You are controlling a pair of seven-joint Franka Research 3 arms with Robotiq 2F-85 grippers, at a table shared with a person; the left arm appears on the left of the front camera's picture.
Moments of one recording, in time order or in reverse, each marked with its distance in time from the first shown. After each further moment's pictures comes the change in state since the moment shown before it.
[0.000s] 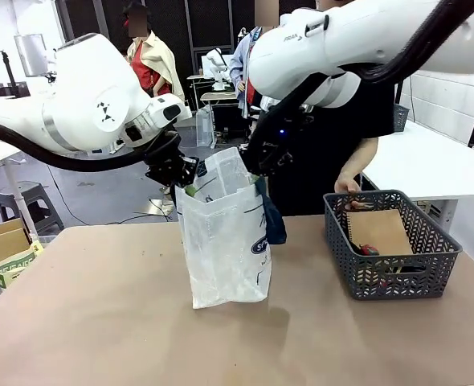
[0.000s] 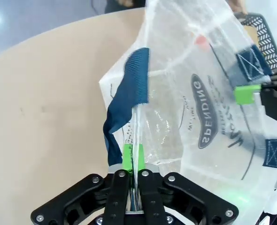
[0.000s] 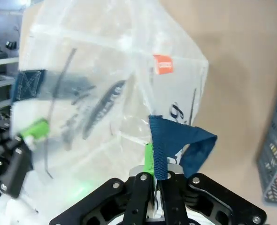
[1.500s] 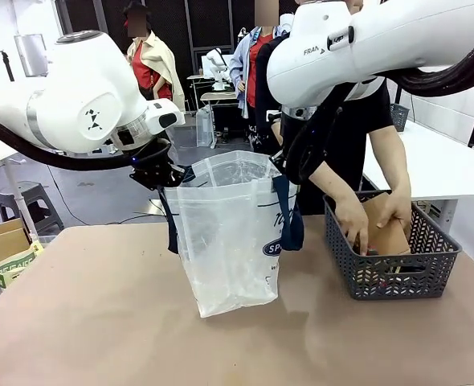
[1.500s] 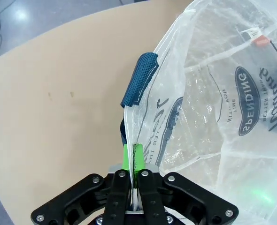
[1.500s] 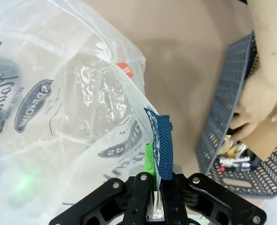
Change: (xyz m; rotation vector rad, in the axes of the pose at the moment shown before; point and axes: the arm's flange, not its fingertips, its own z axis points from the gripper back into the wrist) left arm -0.018 -0.002 0.009 0.154 0.033 -0.044; right arm -0.023 -0.028 0.018 -0.239 0.010 0.166
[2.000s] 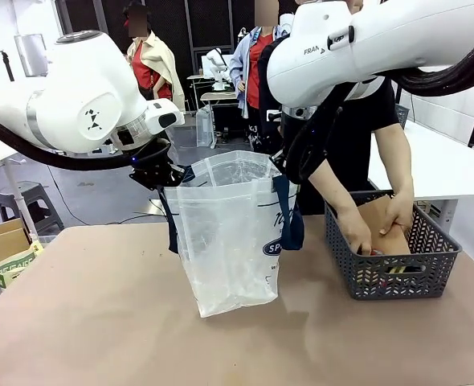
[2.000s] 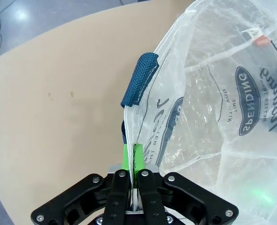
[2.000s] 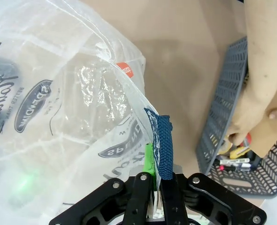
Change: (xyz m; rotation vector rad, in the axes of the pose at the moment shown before) left arm 0.000 0.000 0.000 0.000 0.000 0.001; right arm 0.000 0.000 0.000 0.000 0.000 -0.001
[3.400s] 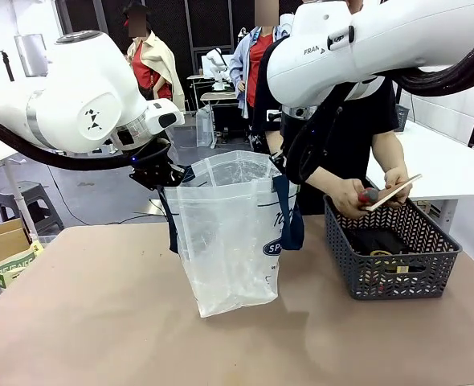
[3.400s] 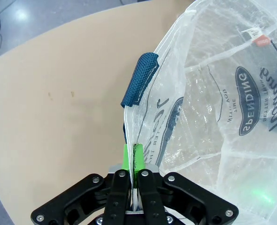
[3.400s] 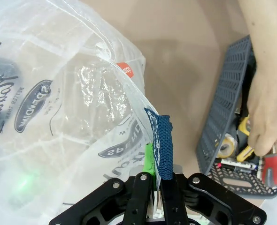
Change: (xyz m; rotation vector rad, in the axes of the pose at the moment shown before) left arm 0.000 0.000 0.000 0.000 0.000 0.000; right arm 0.000 0.000 0.000 0.000 0.000 0.000
